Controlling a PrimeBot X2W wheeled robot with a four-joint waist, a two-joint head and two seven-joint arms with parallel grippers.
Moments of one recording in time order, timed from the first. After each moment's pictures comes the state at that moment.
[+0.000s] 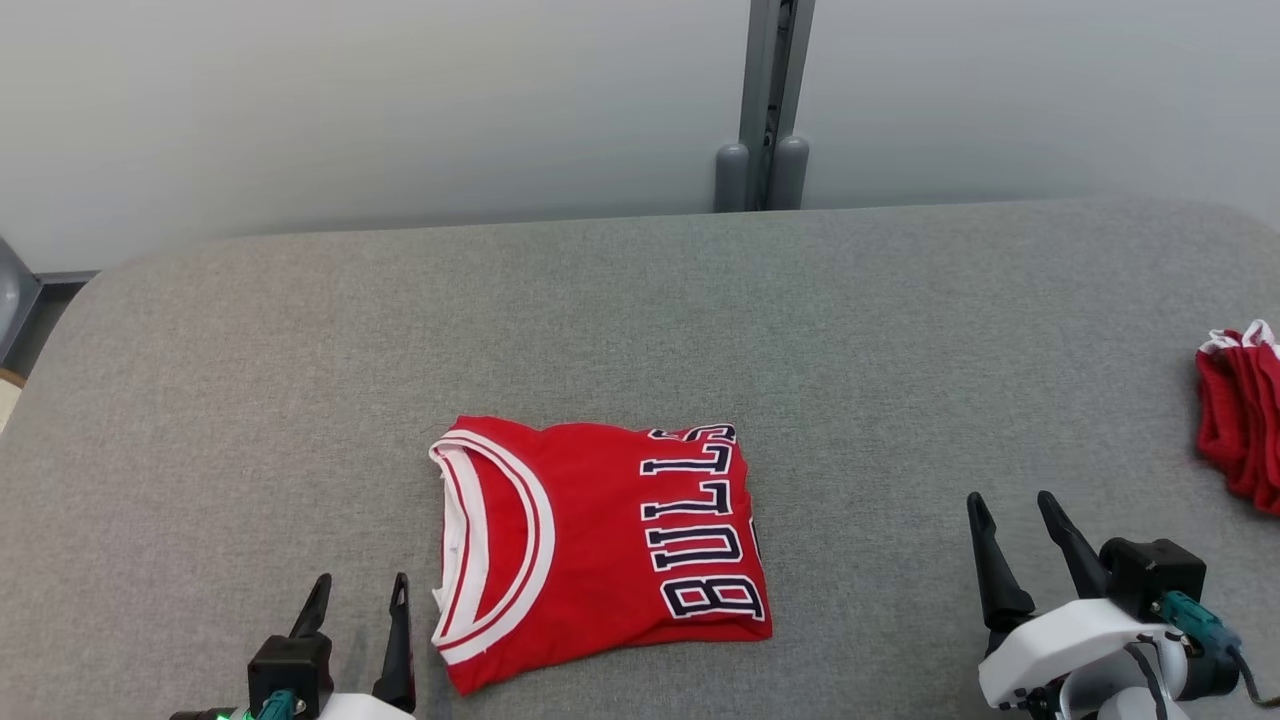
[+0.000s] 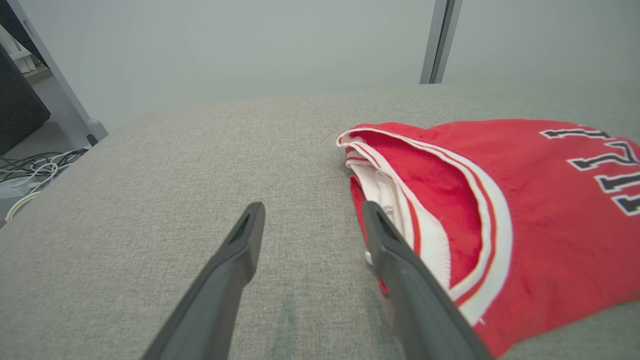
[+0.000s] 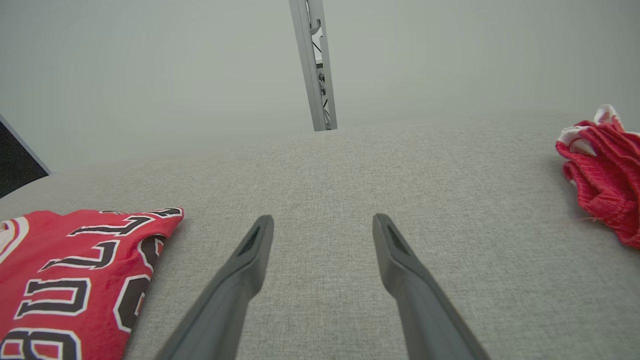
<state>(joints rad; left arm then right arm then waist) -0.02 0.05 -0.07 0.45 -0.09 0.06 -0.26 -0.20 -0.05 0.05 0.56 0.23 0.13 -0.26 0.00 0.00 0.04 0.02</state>
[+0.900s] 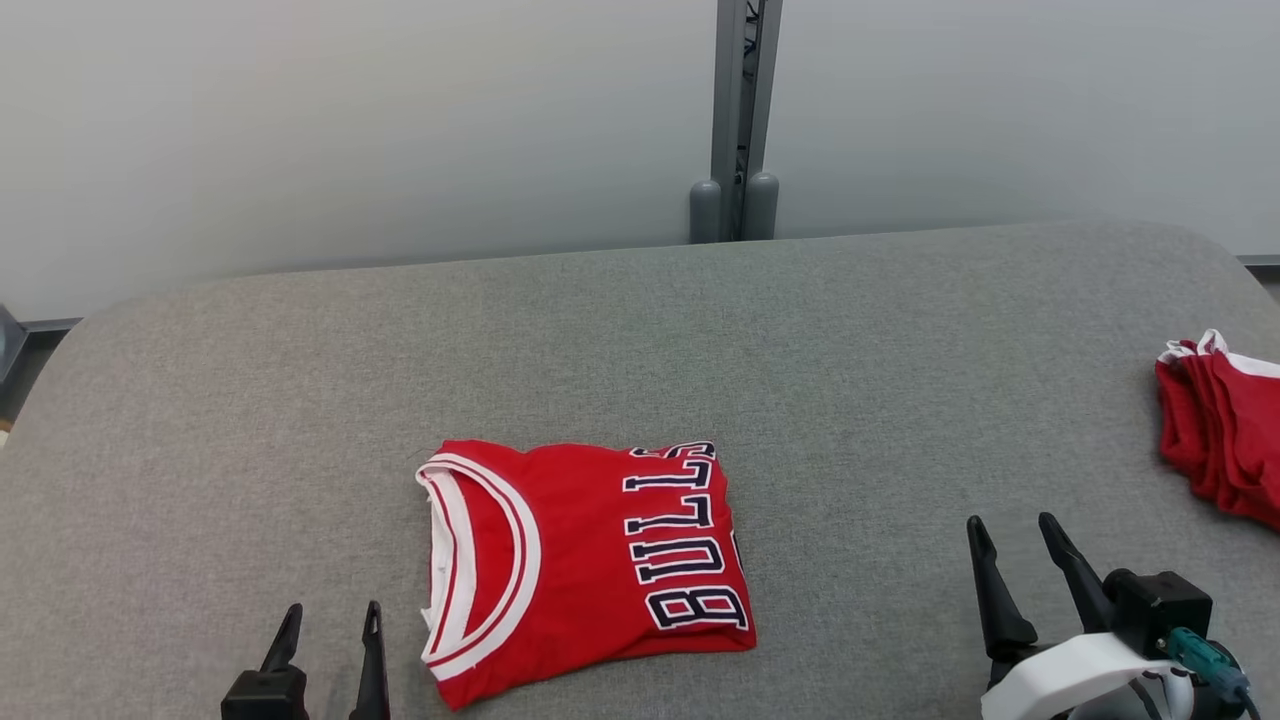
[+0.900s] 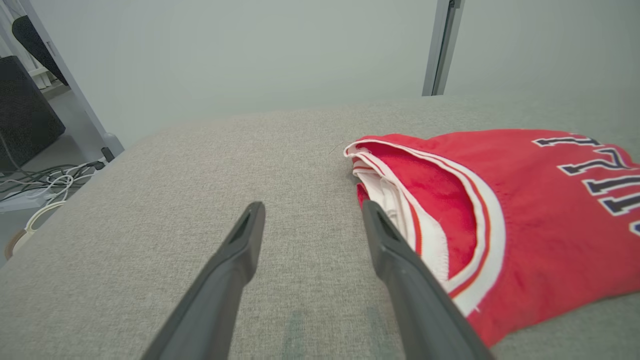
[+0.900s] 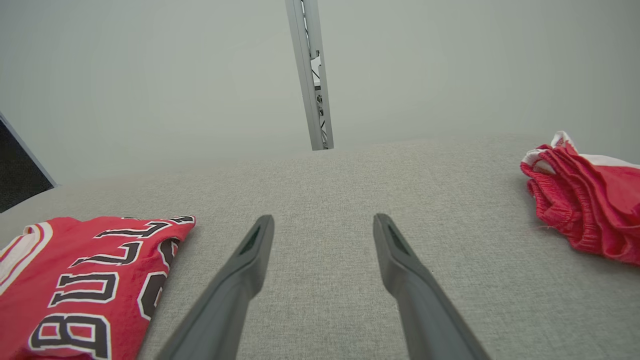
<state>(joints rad) 0.06 0.05 0.00 0.39 -0.05 0.06 -0.26 -0.10 -0.05 0.05 0.44 0.21 0.13 -0.26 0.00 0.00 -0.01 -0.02</state>
